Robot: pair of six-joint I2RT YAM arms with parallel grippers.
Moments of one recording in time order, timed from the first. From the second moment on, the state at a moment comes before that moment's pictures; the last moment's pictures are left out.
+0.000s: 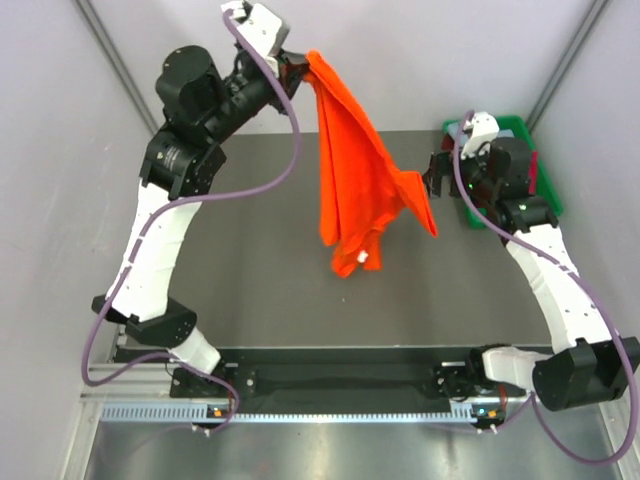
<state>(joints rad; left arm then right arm) -0.53 1.63 2.36 -0.52 0.24 0.18 0.17 1.21 1.22 -0.39 -0.15 -0.02</state>
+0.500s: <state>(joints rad) -0.53 1.41 1.15 -0.53 0.23 0.17 0.17 1.19 1.16 -0.42 -0.31 -0.06</state>
